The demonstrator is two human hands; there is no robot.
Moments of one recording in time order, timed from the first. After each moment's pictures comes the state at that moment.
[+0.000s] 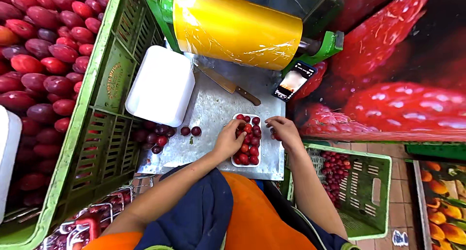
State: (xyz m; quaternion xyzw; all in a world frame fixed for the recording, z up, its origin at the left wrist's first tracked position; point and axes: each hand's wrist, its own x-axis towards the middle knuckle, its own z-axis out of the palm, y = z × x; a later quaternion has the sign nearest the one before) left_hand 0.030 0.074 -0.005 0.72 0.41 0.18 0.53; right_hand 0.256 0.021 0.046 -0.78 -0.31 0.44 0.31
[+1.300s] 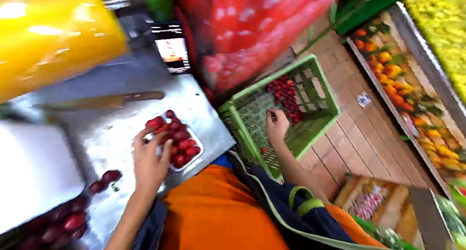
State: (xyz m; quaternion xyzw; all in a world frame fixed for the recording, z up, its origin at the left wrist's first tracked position) left_hand 0.037 0.043 0.011 0.89 0.30 0.15 0.32; right_hand 0.339 -0.258 -0.020 -0.93 -0.22 -0.06 0.30
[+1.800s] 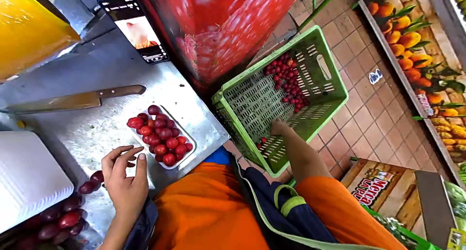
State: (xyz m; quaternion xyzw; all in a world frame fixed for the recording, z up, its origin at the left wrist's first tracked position) left_hand 0.006 0.031 0.019 0.84 0.33 0.22 0.36; right_hand 0.412 -0.383 -0.170 -0.88 -0.11 0.44 -0.13
